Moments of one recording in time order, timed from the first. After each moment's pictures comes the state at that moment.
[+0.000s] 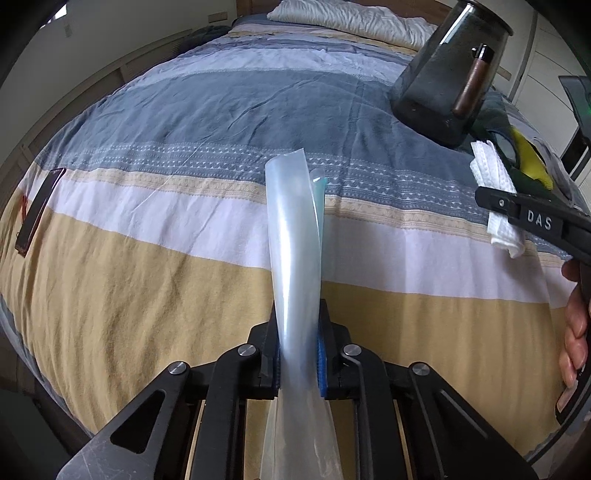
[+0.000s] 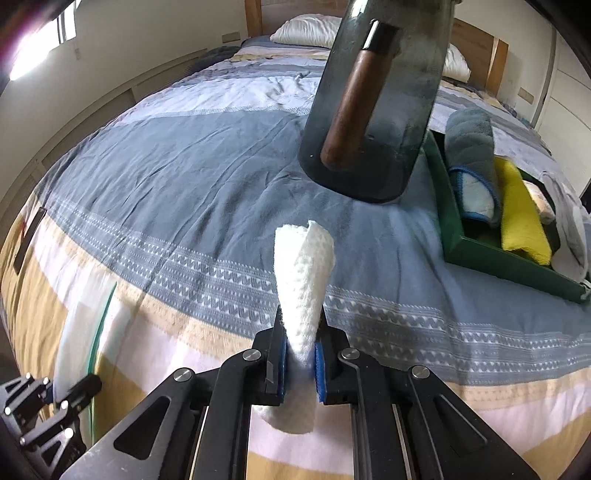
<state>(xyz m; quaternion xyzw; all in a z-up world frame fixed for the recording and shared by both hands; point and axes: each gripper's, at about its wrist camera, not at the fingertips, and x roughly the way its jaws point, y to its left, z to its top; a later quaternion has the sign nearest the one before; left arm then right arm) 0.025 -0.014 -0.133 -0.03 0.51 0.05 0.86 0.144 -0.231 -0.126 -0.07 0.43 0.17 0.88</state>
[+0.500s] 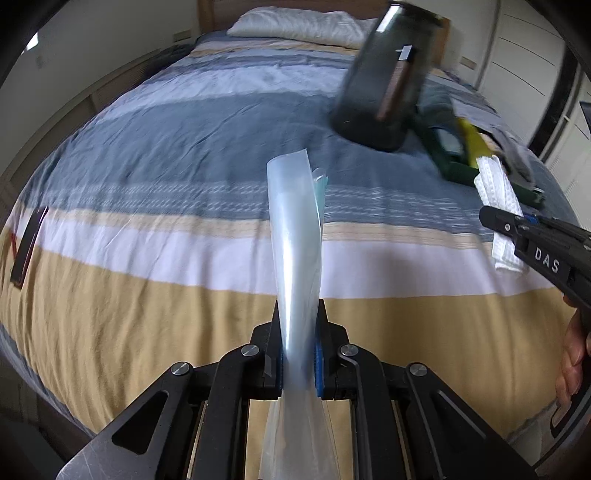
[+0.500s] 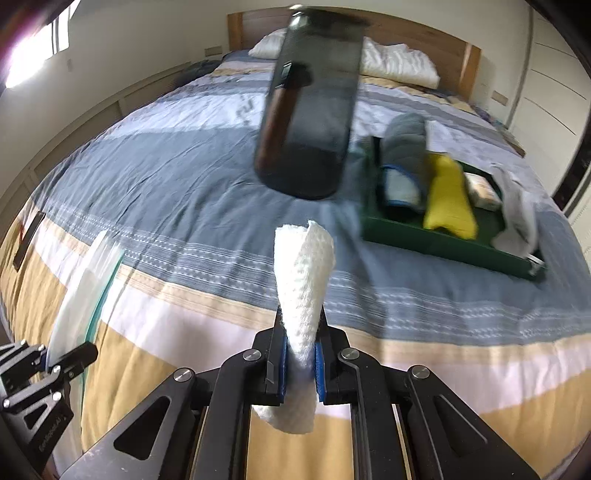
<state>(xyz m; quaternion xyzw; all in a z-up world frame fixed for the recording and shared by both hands) 0.022 -0.073 -0.089 0.00 0.50 -0.01 0.87 0.085 -0.298 -0.084 -0.07 0.41 0.13 0.90</state>
